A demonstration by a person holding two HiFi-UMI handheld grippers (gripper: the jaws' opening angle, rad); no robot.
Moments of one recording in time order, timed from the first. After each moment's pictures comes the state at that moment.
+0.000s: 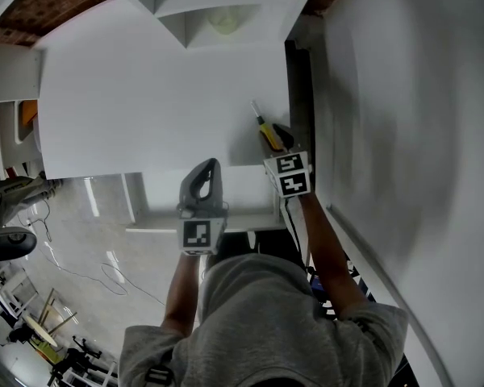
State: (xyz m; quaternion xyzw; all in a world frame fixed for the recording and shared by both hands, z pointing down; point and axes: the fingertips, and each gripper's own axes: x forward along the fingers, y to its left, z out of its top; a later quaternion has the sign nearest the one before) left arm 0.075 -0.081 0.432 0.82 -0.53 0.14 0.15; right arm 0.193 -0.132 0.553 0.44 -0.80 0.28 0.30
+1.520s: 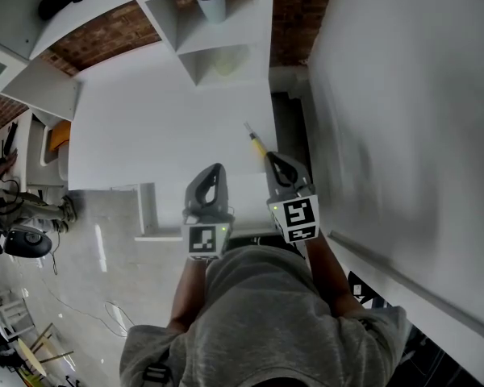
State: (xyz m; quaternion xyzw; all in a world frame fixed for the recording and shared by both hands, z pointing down) left arm 0.113 -0.005 0.277 0.84 -0.53 0.06 0.01; right arm 0.214 -0.021 0.306 0.50 -0.85 0.09 0.14
